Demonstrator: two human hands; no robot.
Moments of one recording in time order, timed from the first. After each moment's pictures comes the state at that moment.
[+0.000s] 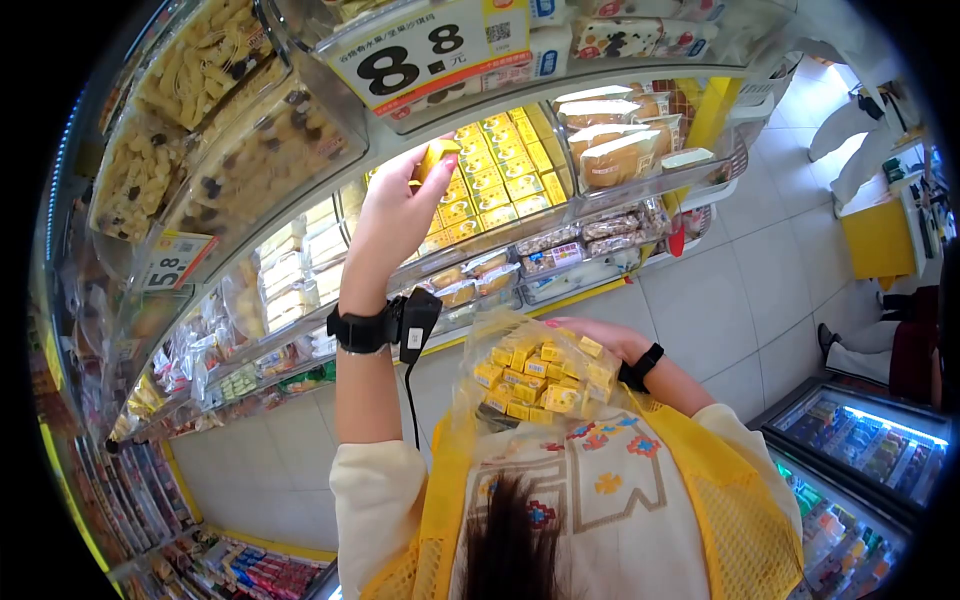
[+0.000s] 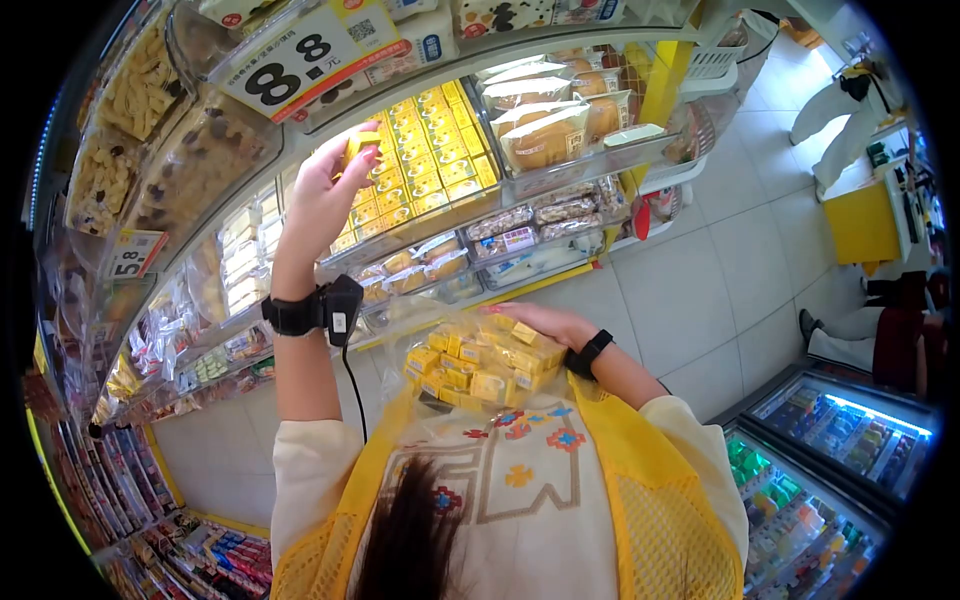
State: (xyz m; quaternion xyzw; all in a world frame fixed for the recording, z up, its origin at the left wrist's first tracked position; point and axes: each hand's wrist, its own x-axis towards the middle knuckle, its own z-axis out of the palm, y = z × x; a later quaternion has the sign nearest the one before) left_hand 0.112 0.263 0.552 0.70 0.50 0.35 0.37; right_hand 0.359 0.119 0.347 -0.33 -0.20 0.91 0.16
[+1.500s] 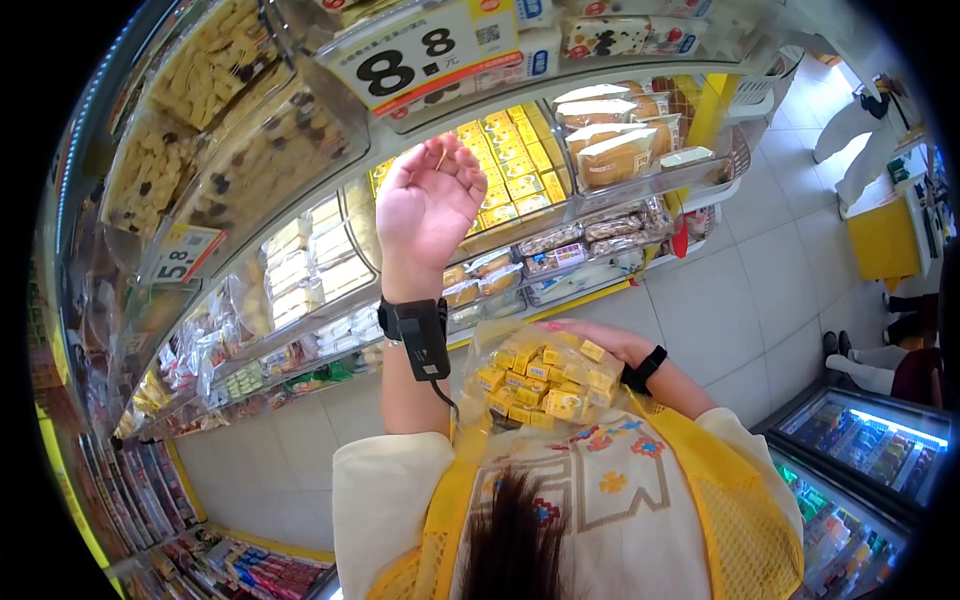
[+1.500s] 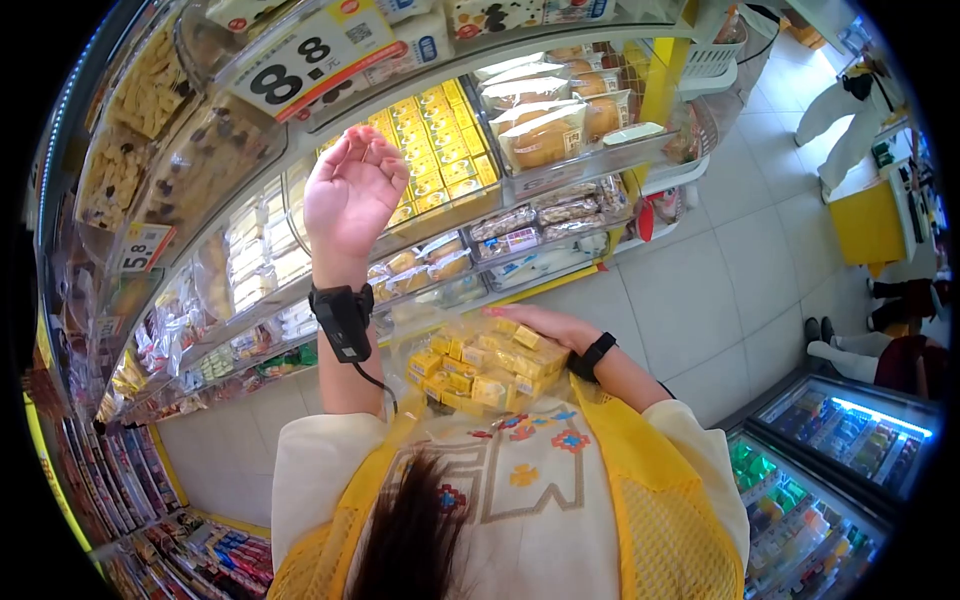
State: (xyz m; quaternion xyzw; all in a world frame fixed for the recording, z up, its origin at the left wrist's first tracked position) left_hand 0.132 0.259 0.533 0.09 0.07 0.49 0.86; right_hand 0.360 0.115 0.346 -0.36 -0.25 0.88 0.16
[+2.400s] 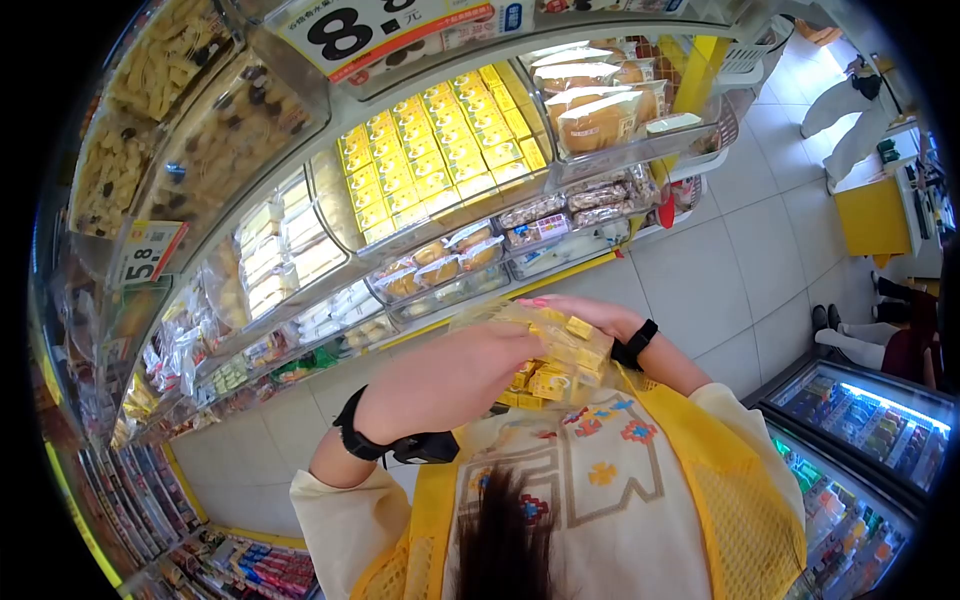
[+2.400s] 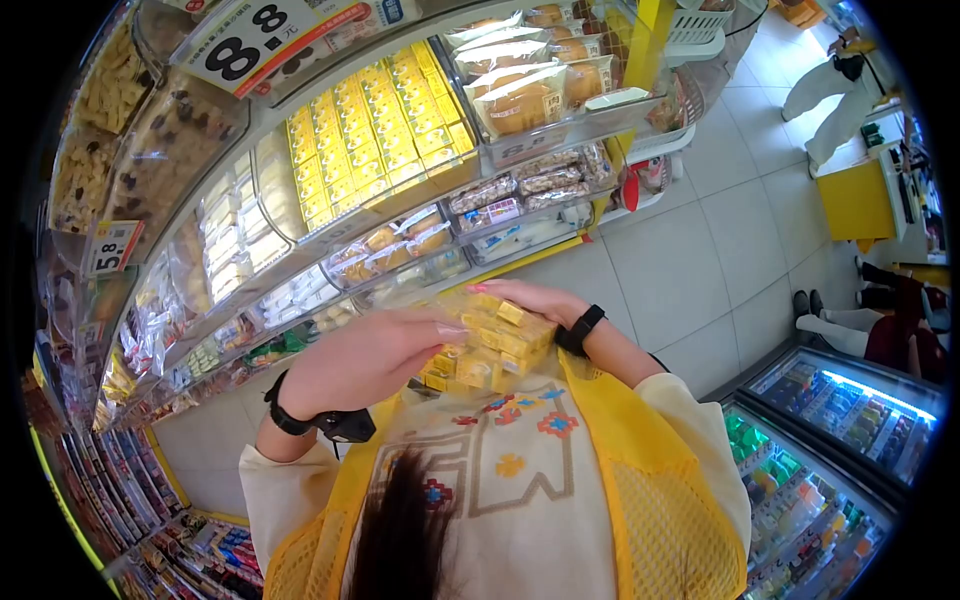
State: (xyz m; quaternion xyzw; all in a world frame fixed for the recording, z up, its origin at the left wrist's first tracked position) left_hand 0.138 0.122 0.579 0.85 0.27 0.02 0.45; right_hand 0.360 0.110 0.334 -0.34 -0.25 0.89 0.18
